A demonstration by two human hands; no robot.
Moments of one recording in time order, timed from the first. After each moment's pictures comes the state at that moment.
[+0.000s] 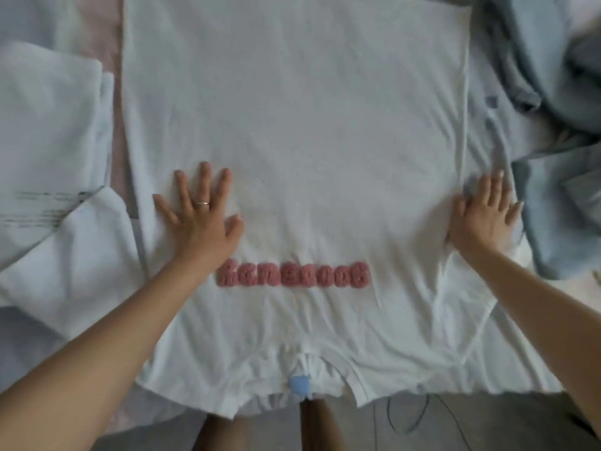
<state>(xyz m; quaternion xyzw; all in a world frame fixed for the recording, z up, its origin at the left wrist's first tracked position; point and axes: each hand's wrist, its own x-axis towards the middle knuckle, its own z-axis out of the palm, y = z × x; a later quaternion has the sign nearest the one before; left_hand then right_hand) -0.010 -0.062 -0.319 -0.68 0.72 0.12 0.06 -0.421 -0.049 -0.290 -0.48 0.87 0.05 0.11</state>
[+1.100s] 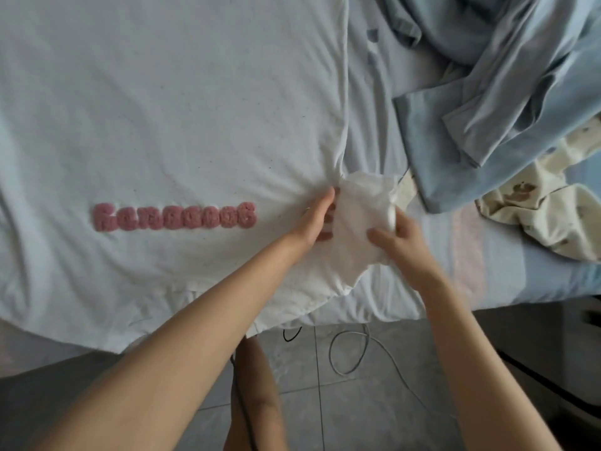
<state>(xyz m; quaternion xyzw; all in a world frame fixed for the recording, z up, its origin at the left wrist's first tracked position) -0.343 0.038 -0.254 -0.53 0.25 0.80 -0.16 -0.486 0.089 -0.205 -0.34 0.71 -0.28 0.55</state>
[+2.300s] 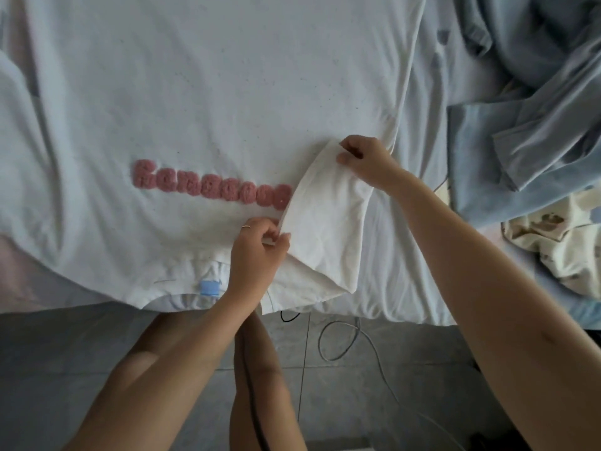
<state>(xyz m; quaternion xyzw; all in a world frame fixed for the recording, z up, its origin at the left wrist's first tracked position) -0.219 0.118 -0.262 -0.71 0.47 0.47 -0.25 -0.415 -0.048 -0.260 -0.59 0.66 0.01 0.46</state>
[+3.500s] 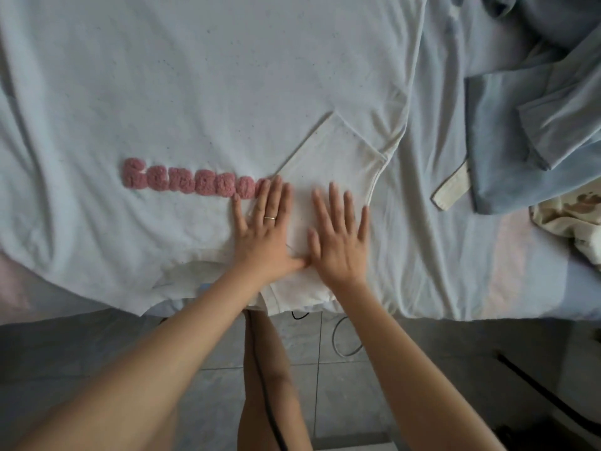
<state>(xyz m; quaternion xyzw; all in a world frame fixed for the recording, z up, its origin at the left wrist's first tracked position) -0.222 0.108 -0.313 -0.61 0.74 0.24 0.10 -0.374 0.125 -0.308 -0.70 0.69 0.02 0.15</state>
